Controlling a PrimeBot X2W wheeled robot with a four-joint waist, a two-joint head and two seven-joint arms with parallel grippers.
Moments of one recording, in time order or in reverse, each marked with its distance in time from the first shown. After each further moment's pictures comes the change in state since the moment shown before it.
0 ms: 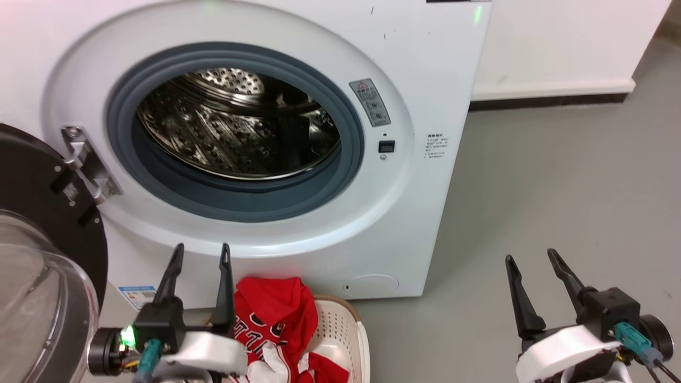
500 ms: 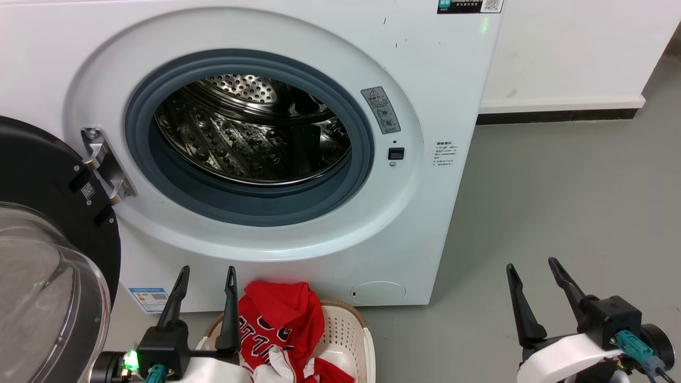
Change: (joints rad) left arm 0.124 0.004 -0.040 -0.127 0.003 0.023 0.046; right arm 0.038 0.000 -0.005 -0.026 0.006 0.000 0.011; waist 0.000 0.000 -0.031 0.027
